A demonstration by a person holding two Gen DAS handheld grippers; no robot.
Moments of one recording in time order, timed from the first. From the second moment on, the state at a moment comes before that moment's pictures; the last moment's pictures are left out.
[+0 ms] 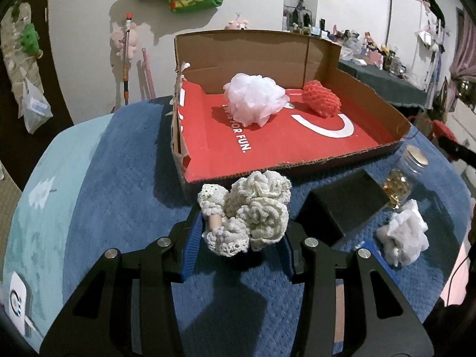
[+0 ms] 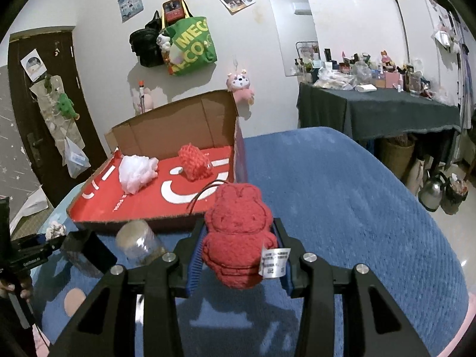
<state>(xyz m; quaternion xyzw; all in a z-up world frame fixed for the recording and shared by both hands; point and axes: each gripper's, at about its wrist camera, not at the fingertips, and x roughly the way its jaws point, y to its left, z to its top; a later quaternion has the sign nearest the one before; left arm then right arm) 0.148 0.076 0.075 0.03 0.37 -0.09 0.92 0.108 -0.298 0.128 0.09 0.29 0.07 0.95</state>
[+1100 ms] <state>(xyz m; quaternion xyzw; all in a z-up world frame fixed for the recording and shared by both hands) 0.275 0.030 0.070 0.09 0.45 -0.14 0.88 0.257 -0.196 0.108 -0.13 0.39 0.12 0.91</state>
